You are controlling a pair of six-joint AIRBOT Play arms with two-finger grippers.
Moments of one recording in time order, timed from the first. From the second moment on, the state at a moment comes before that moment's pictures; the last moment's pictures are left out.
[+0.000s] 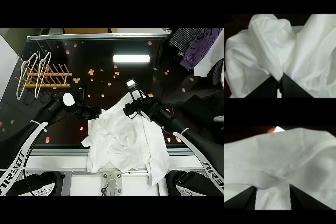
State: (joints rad) left arm -0.37 -1.36 1.04 1.12 -1.02 -1.78; right arm 0.56 -1.32 0.99 -1.84 0.63 1.86
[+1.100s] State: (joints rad) left arm -0.37 -1.36 1.04 1.12 -1.02 -1.78; right arm 0.43 -1.34 1.04 -1.76 0.58 1.74
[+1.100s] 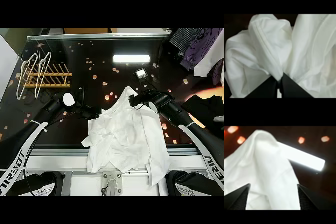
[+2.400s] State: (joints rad) left arm -0.37 -1.36 1.04 1.12 -1.02 -1.78; right arm 0.45 -1.69 1.15 -1.56 0.10 1.57
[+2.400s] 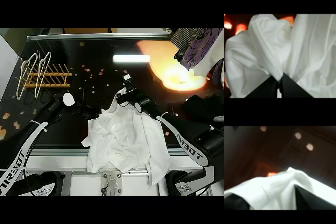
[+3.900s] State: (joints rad) left arm -0.40 -1.41 1.45 1.13 -1.21 -1.74; right arm 0.45 -1.03 1.19 -1.55 1.39 1.91
